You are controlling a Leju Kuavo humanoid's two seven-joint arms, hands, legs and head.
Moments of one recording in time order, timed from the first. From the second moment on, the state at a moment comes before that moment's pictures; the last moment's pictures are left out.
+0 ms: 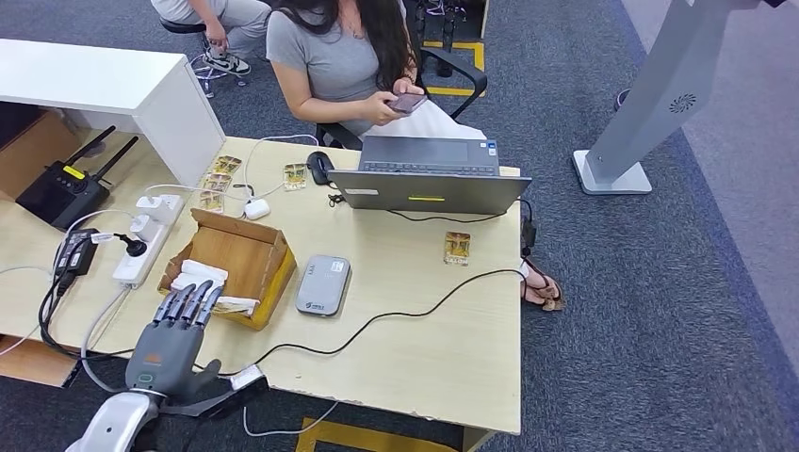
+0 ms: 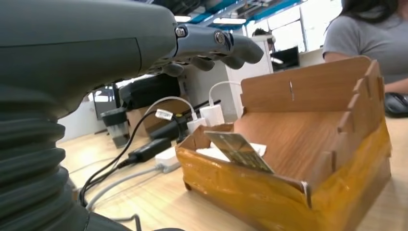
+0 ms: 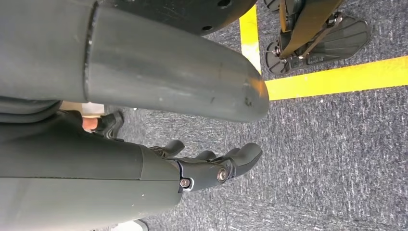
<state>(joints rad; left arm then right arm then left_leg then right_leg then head) 0.23 0.26 -0.09 -1.73 -1.34 0.14 0.05 -0.06 0.19 -1.06 -0.20 0.99 -0.20 -0.03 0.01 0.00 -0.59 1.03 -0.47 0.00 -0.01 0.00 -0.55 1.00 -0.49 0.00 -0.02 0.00</state>
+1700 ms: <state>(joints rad) 0.07 0.22 -0.03 -1.54 -1.31 0.13 0.01 -0.06 0.19 -1.05 -0.20 1.04 -0.17 -0.03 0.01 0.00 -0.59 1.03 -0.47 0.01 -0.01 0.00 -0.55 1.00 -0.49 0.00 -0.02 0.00</state>
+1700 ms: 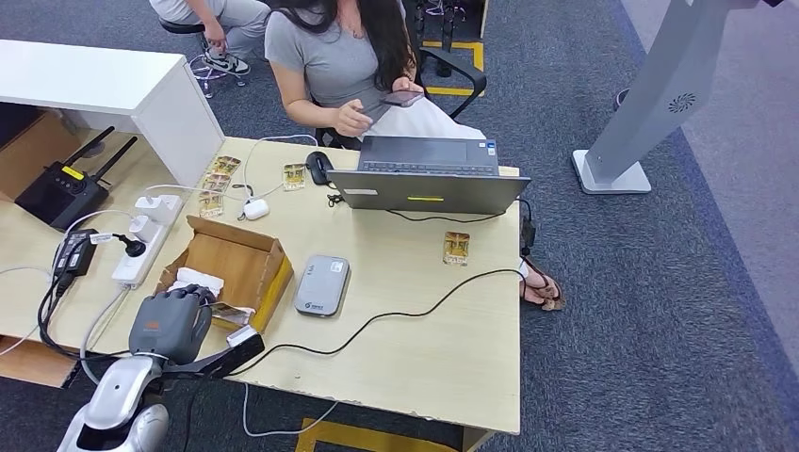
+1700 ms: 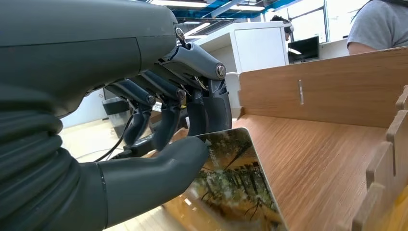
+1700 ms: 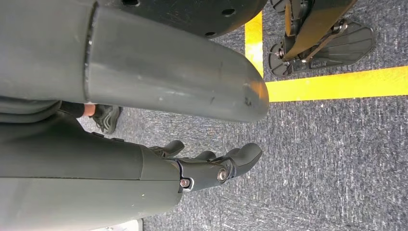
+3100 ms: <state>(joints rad) -0.65 0.24 -0.11 -1.39 -1.23 0.01 0.07 -0.07 0.19 -1.04 -0.20 1.10 -0.15 -0.05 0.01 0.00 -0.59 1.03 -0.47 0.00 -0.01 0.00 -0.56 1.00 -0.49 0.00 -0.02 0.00</state>
